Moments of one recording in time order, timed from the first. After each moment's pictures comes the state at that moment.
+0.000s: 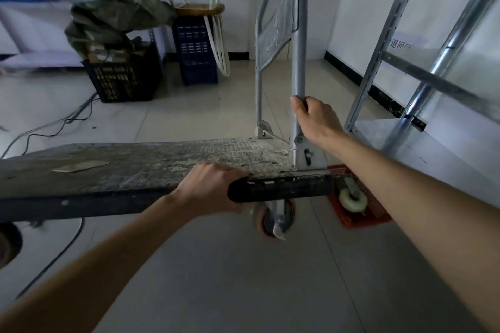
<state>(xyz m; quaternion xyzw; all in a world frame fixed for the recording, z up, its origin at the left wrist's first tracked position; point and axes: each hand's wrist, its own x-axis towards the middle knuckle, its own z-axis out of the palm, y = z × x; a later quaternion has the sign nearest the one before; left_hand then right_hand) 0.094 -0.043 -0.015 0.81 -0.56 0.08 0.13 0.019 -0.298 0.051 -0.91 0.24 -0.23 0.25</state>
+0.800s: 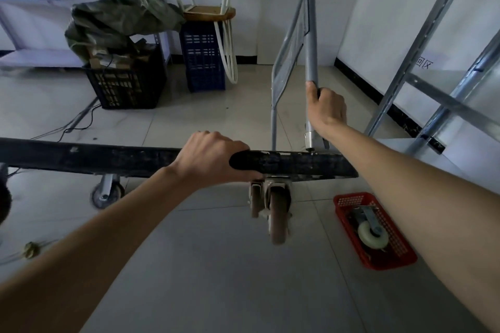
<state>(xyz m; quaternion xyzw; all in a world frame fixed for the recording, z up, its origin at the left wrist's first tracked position) 0.228 -0.072 0.076 0.81 -0.55 0.17 0.13 0.175 -0.348 0.091 -0.86 0.35 -0.30 0.21</state>
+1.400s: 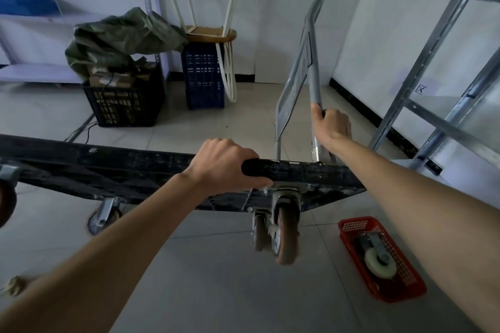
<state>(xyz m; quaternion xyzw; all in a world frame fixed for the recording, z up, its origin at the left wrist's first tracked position) 0.276 -0.087 0.102 0.81 -0.55 0.14 0.13 0.215 -0.364 0.107 -0.86 0.39 -0.26 0.19</state>
